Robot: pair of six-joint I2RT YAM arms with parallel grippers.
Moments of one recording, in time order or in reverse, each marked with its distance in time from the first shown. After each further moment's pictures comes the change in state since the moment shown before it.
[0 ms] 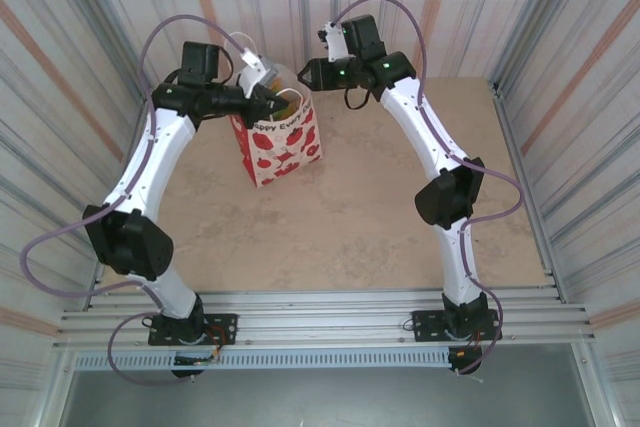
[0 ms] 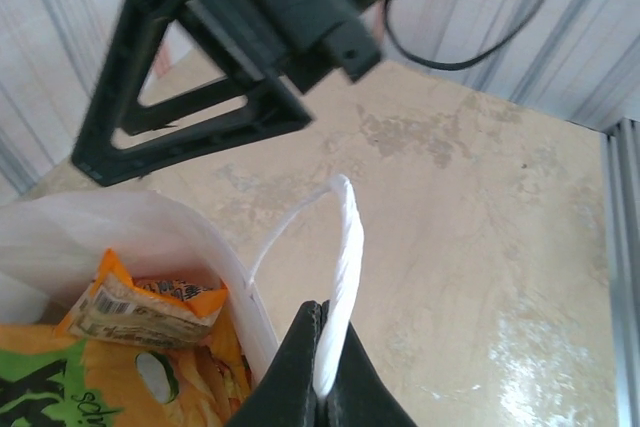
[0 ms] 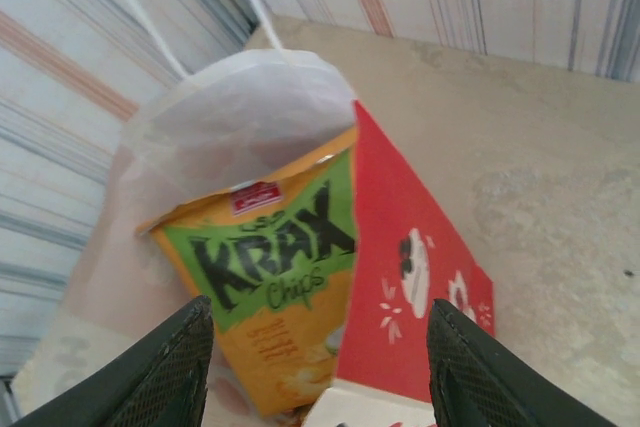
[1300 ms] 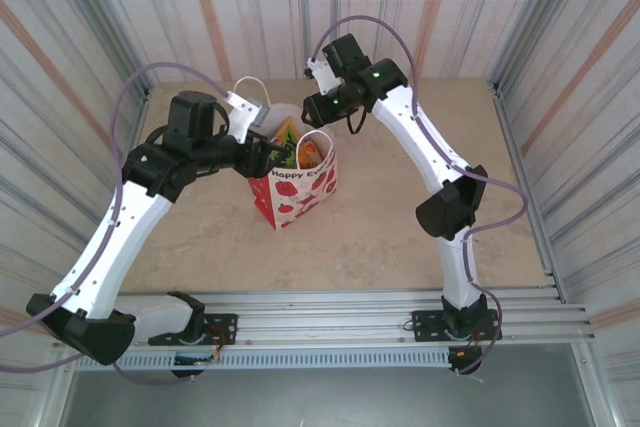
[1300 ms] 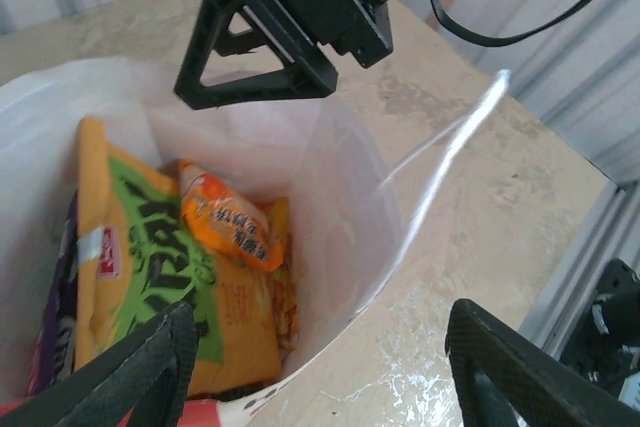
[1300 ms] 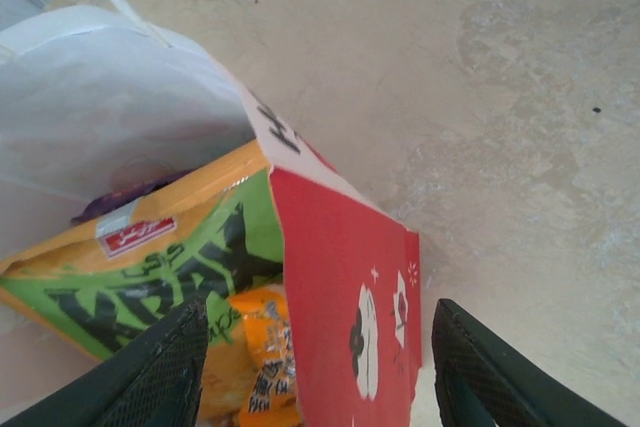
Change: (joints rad) left arm -0.195 -0.463 -0.328 -0.056 -0.452 -0.499; right arm 0.107 -0.075 -0.067 -0.309 0.153 -0.198
